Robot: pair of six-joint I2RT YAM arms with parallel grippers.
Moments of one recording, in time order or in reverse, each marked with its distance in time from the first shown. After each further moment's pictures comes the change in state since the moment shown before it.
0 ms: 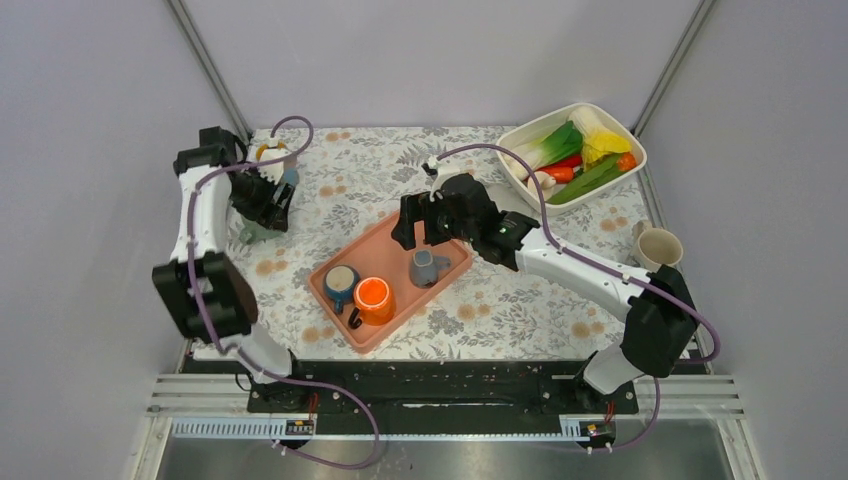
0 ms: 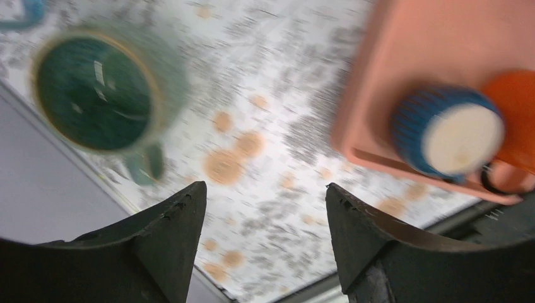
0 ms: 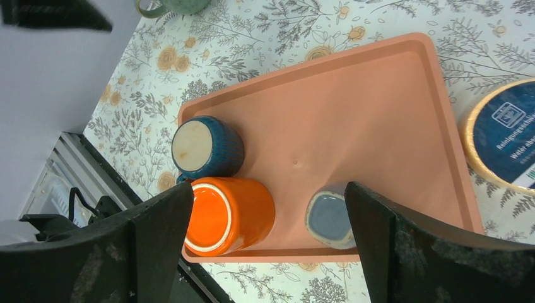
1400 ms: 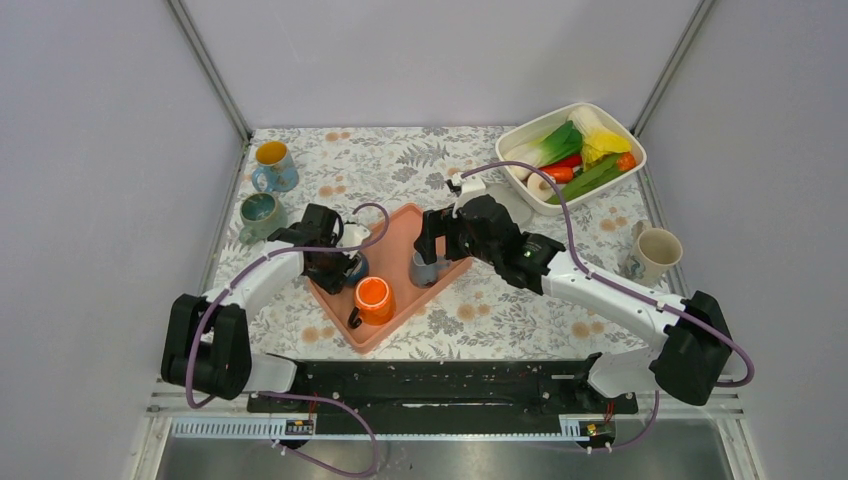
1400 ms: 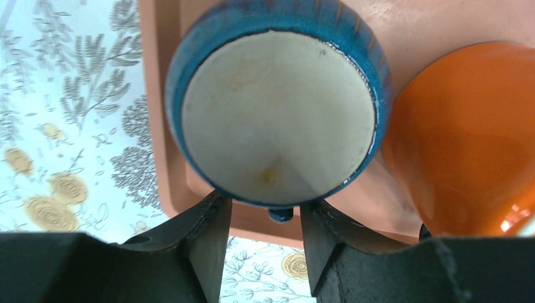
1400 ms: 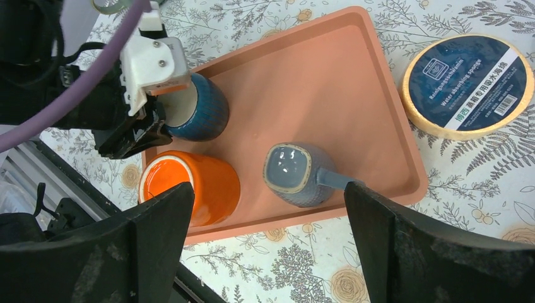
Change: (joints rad) left arm -0.516 -0.423 -0.858 0.510 -0.251 -0.364; right arm 0.026 -0.213 -0.203 -0.010 0.157 -0.009
